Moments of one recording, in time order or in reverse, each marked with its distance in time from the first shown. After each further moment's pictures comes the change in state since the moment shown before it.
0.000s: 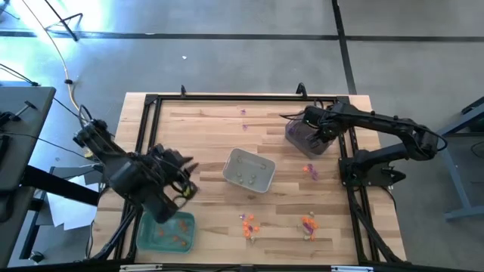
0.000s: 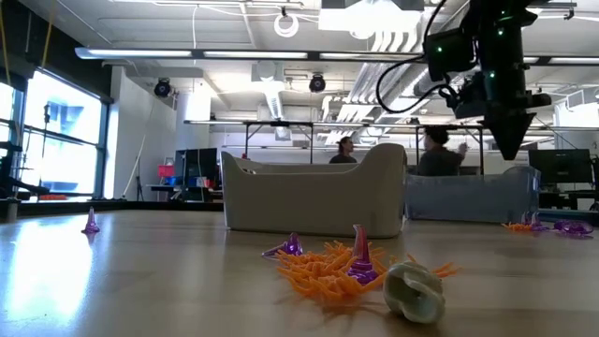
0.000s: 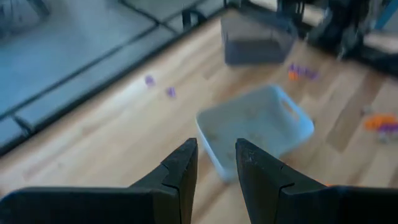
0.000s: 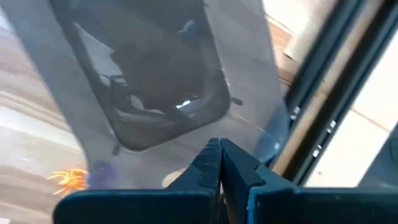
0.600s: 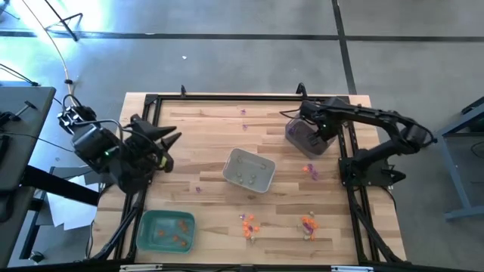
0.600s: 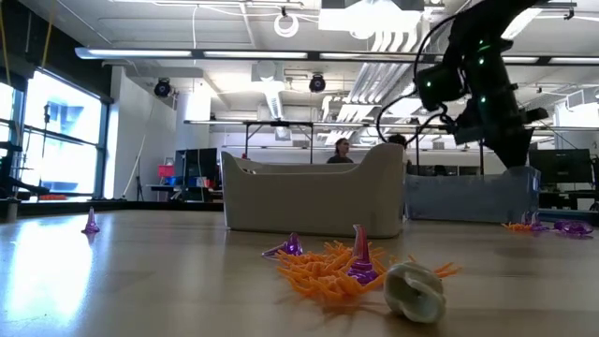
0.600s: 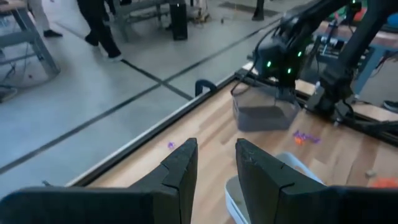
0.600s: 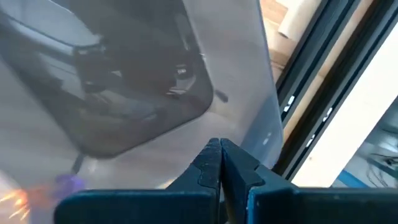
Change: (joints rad) left arm 0.013 -0.247 0.000 0.000 -0.215 0.221; right arm -0.126 0.166 0.000 -0.004 -0.020 -0.059
